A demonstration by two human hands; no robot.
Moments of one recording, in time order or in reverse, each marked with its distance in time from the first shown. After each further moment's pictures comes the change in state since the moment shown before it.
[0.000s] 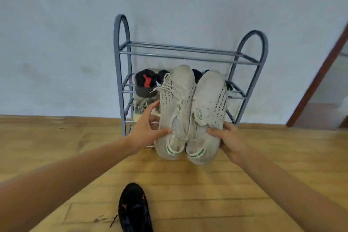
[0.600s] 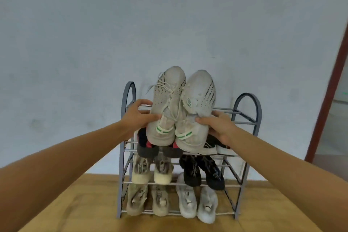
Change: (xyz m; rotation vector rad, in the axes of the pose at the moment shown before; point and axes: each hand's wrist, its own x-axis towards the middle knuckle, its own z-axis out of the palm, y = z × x) left_hand 0.101 0.144 -0.074 -0.068 0.213 0.099; right_hand 0.066 -0.175 0.073 -0.062 -0.076 -0.212
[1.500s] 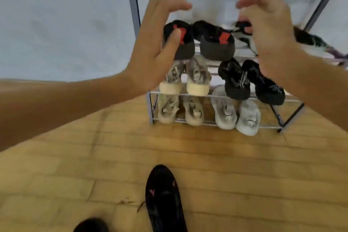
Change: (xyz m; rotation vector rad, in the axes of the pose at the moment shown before) left_hand -0.024 -0.157 -0.013 0.621 -0.015 0.846; right_hand 0.033 0.143 0.051 -0.266 0.047 -0.434
